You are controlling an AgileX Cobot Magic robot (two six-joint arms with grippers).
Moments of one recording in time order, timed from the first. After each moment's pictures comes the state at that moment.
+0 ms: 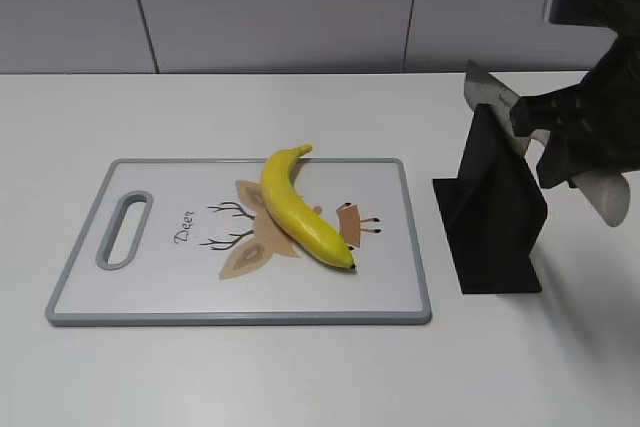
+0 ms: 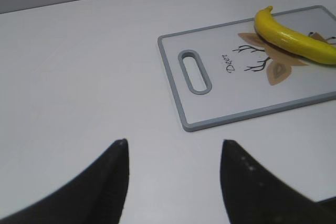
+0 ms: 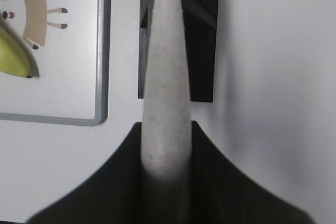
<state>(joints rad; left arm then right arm) -0.26 0.00 -0.50 -0.05 1.09 0.15 0.34 1.45 -1.01 0.06 0.86 0.33</state>
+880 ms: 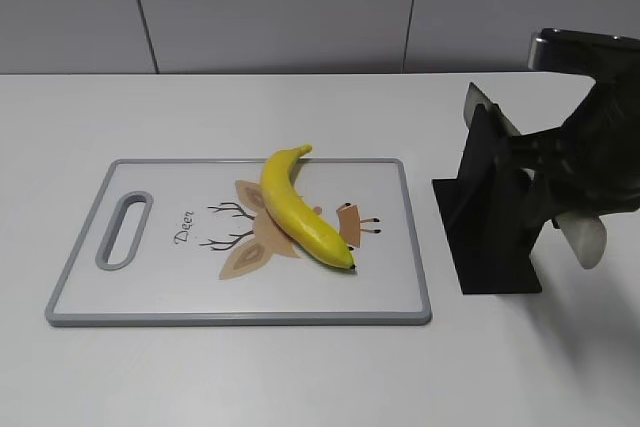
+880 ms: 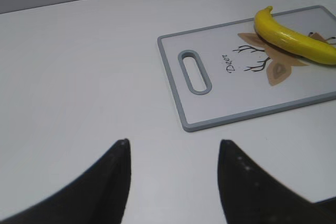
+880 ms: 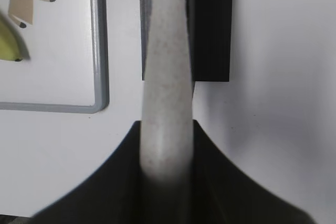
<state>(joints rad) -0.26 0.00 -0.50 -0.05 1.09 0.15 0.34 1.50 -0.94 0.13 0.81 0.33</state>
